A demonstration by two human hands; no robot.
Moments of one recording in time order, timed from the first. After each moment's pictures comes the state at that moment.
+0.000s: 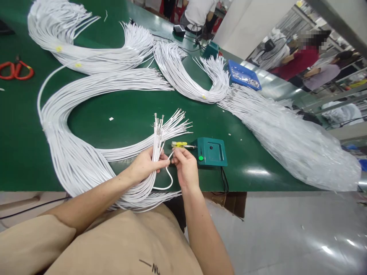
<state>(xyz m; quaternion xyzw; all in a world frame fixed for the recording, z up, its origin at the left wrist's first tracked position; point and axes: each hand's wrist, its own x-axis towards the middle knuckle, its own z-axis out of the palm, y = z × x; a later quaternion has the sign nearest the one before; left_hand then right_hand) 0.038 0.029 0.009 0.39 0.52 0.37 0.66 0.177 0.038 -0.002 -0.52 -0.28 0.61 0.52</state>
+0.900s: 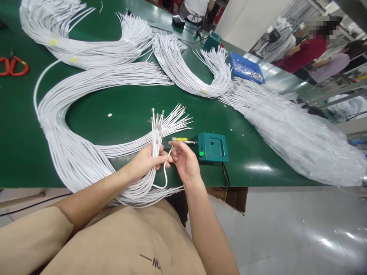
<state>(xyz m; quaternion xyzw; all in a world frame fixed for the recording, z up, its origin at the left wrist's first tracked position) 0.038 0.028 0.006 0.37 0.45 0.39 0.71 0.177 0.044 0.005 -0.47 -0.23 0.72 0.45</state>
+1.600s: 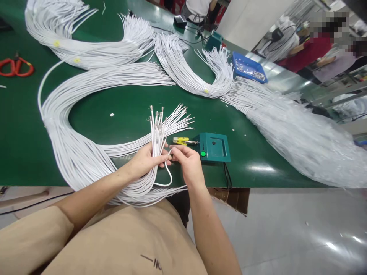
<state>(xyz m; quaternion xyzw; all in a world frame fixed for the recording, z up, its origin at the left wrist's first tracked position) 0.031 0.028 0.007 0.37 0.47 0.39 0.70 0.181 0.034 0.013 -0.55 -0.37 0.61 0.43</state>
